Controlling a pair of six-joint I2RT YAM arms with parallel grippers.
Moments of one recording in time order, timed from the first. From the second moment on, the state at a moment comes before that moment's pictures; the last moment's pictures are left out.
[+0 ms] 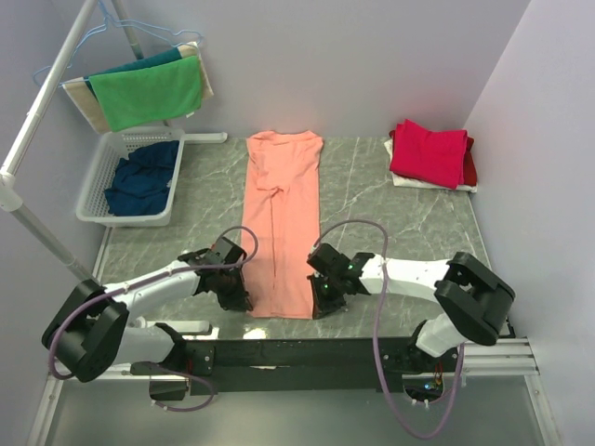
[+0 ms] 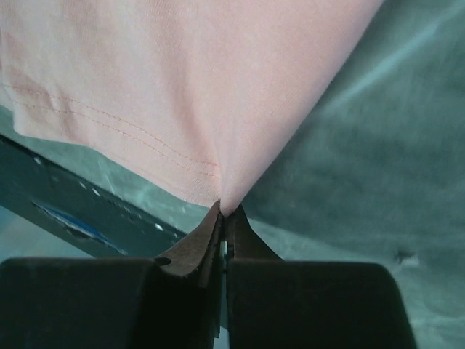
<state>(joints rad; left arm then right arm) -0.62 1.26 0.55 -0.52 0.20 -0.97 0.92 1.51 0.73 -0.43 -0.22 0.73</state>
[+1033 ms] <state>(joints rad) -0.81 1.27 0.82 -0.83 -0.03 -1.15 0.94 1.24 0.90 -0.70 -0.04 0.73</state>
